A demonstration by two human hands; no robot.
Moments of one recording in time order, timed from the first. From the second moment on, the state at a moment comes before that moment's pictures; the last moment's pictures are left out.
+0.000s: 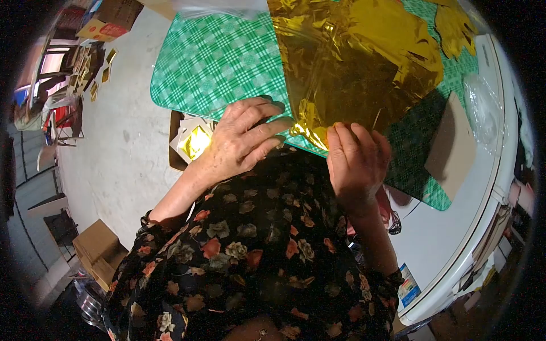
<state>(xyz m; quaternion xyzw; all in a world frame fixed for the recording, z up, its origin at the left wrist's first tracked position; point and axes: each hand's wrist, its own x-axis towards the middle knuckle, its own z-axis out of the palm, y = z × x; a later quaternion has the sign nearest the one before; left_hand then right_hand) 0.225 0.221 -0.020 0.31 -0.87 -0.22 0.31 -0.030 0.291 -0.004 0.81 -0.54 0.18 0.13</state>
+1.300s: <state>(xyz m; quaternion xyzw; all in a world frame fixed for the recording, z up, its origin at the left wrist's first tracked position) 0.225 0.215 -0.027 0.27 -0.89 -0.18 0.32 -0.001 0.292 -0.026 0.81 -0.50 0.30 0.02</state>
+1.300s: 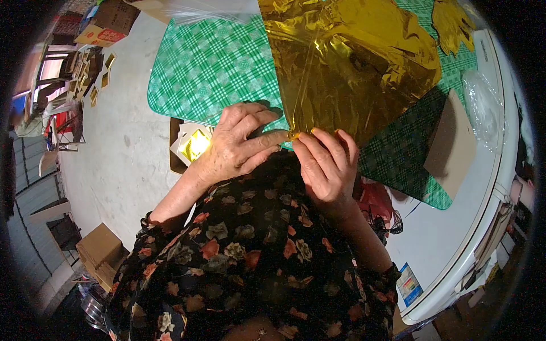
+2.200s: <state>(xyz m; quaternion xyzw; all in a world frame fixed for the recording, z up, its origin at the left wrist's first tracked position) 0.224 0.217 -0.020 0.29 -0.90 -0.18 0.28 0.003 0.297 -0.029 0.82 -0.50 0.27 0.06</state>
